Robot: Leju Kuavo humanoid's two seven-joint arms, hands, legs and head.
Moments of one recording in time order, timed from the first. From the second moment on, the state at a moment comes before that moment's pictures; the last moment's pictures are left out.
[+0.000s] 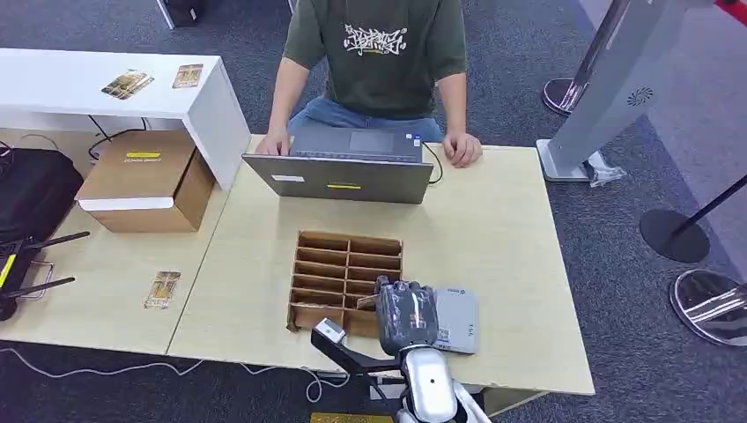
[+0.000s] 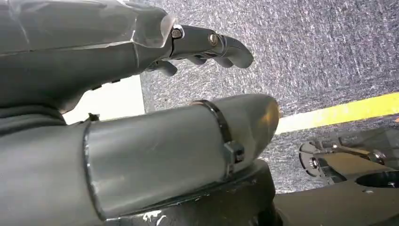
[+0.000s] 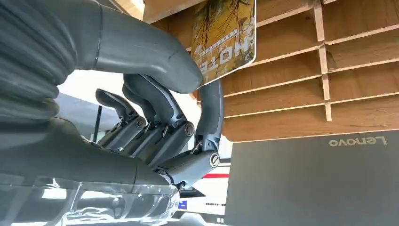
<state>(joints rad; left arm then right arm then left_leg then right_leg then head) -0.12 -0.24 0.91 -0.20 -1.27 0.17 0.15 -0.09 0.17 0.52 -1.29 1.45 -0.19 0.30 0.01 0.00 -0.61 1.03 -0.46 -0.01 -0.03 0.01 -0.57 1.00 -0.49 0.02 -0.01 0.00</state>
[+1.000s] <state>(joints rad) -0.11 -0.23 0.91 -0.20 -1.29 0.16 0.15 -0.08 0.17 0.52 -1.33 1.43 -0.18 0.30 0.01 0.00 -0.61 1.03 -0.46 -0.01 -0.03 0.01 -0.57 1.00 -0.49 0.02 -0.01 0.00</state>
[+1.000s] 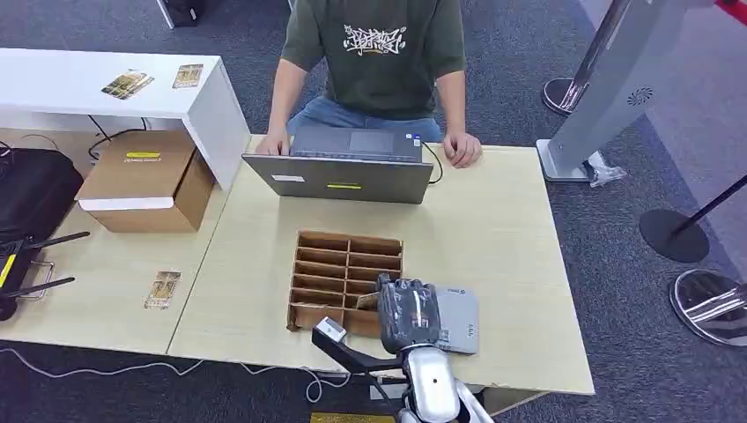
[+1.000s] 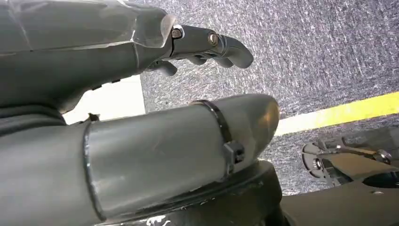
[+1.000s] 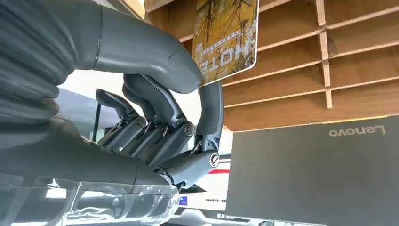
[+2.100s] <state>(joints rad) -0.11 -0.23 0.91 -0.20 -1.30 0.15 0.15 0.02 0.12 0.51 -1.38 1.42 -0.17 0.30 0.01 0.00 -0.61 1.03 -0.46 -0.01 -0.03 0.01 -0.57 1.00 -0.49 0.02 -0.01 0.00</state>
